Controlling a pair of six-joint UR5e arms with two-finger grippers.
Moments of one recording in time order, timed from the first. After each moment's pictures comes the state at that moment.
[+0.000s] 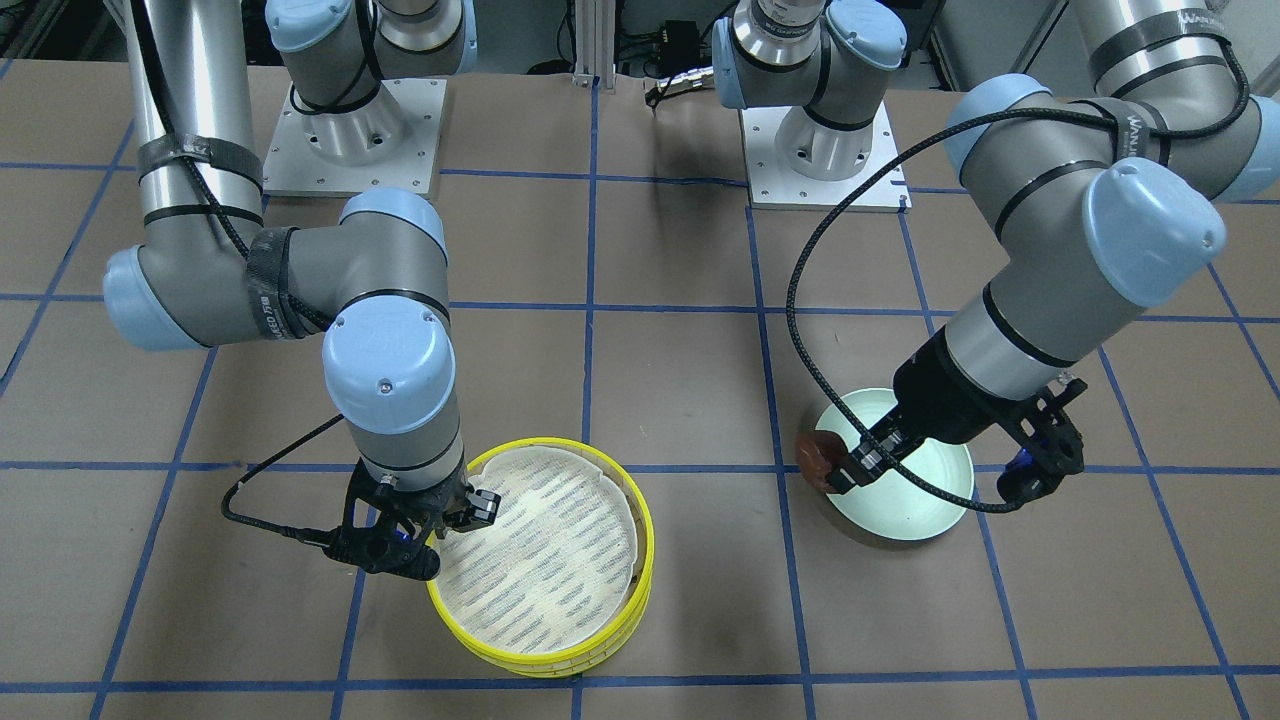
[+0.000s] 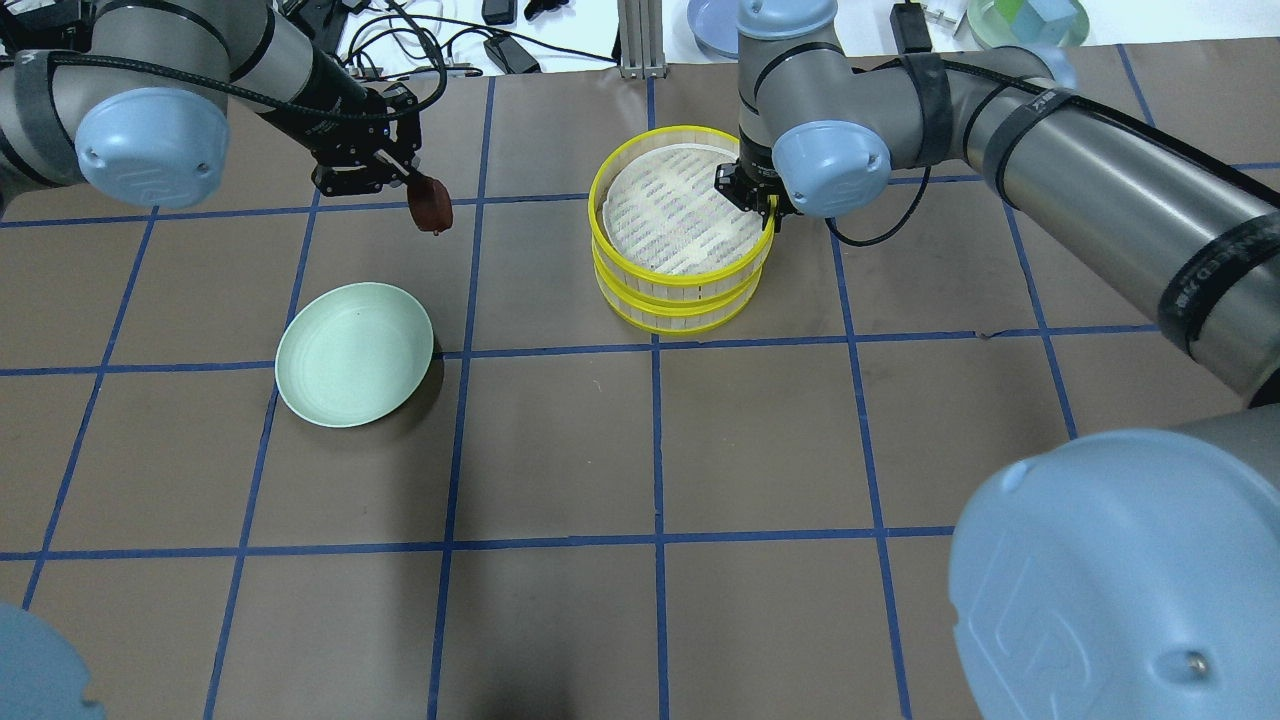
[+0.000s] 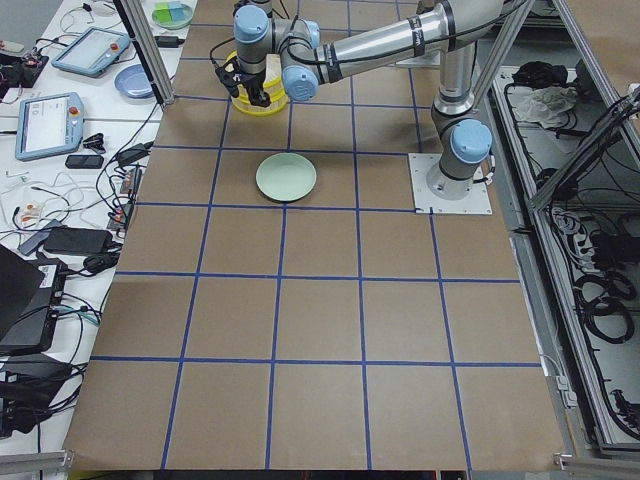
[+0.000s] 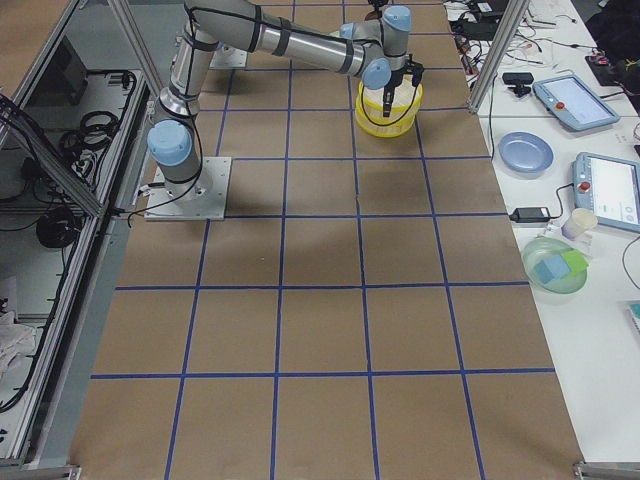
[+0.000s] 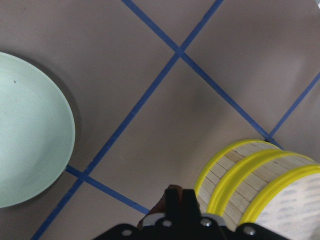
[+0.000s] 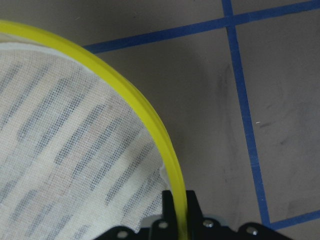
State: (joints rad) left arm -1.46 -1.85 -1.56 -1.16 1.23 -0.63; right arm 1.75 -1.04 1.45 -2.03 -1.67 0.38
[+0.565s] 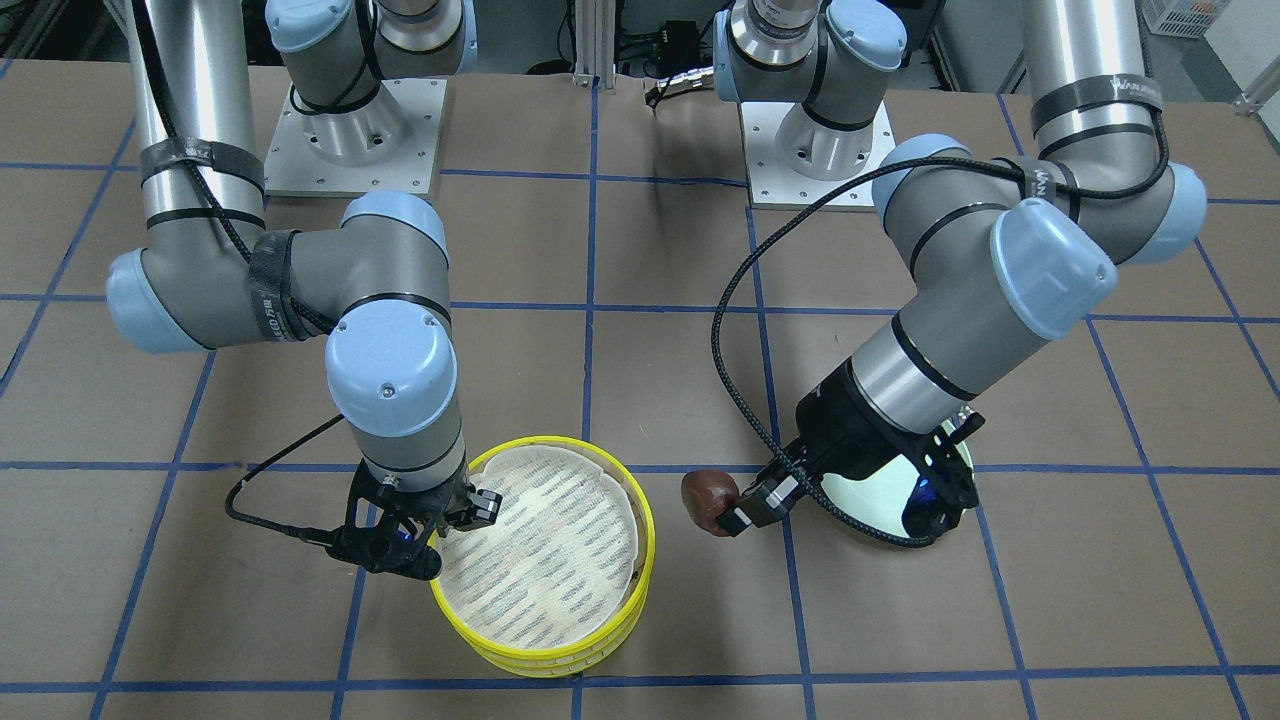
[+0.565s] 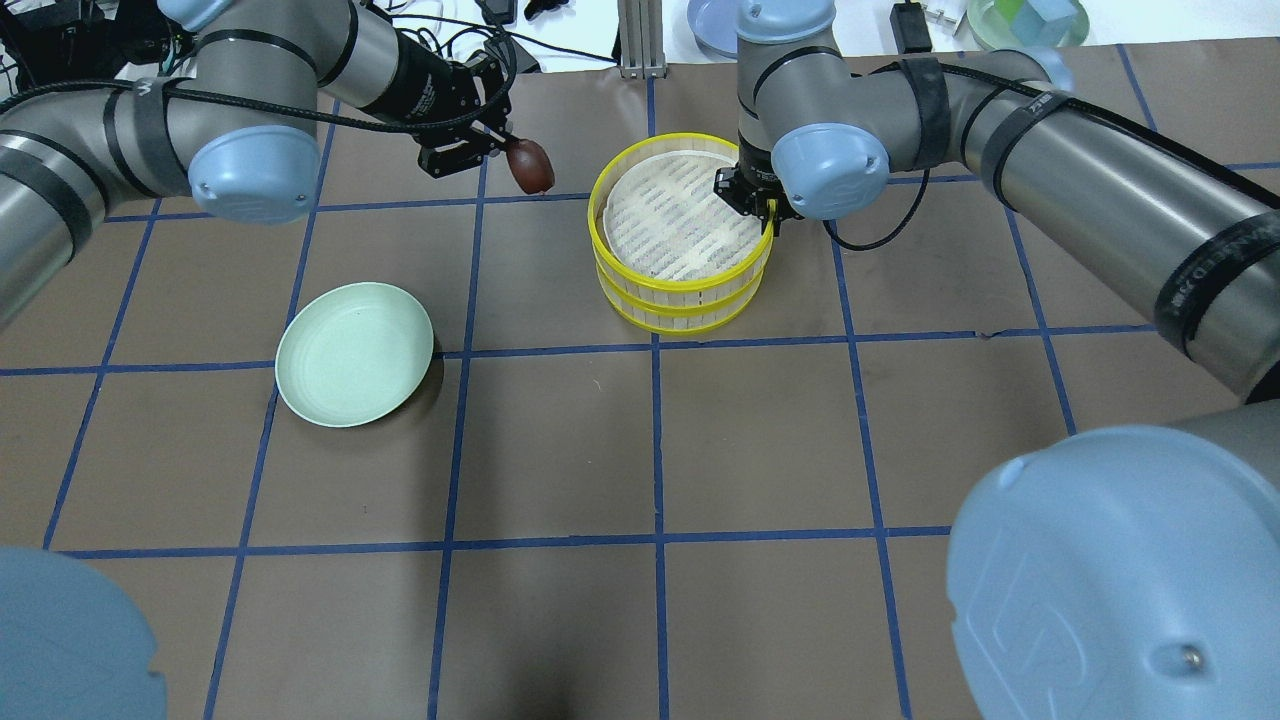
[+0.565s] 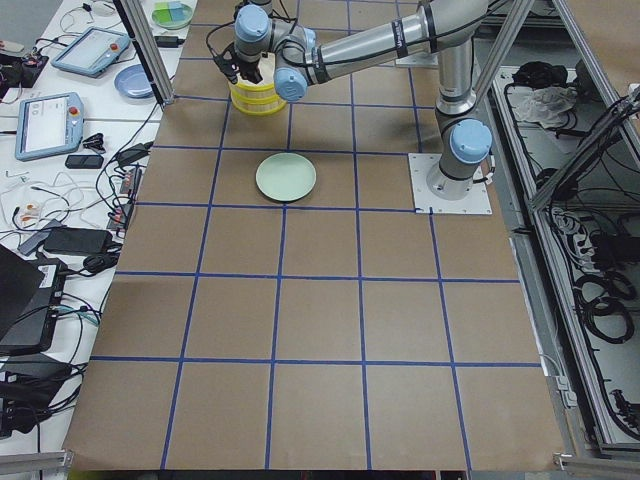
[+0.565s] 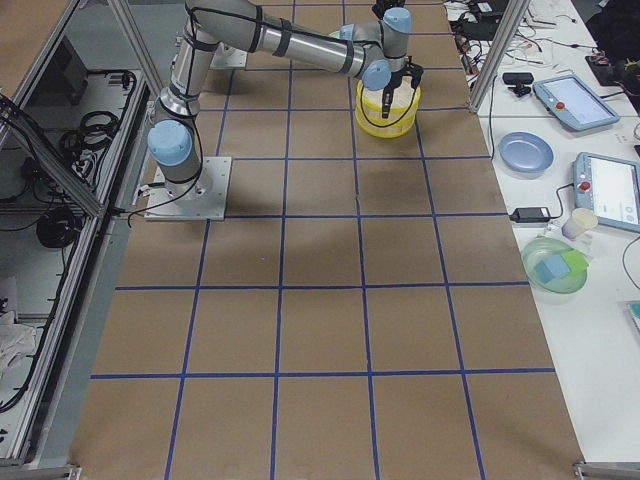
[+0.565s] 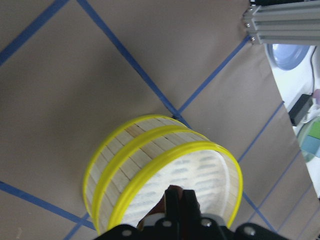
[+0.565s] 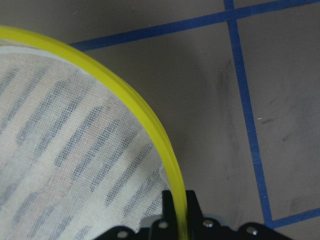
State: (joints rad) left arm -1.55 -1.95 -1.58 -0.87 1.01 -0.90; right arm 1.75 -1.04 1.45 -2.02 -1.67 0.39
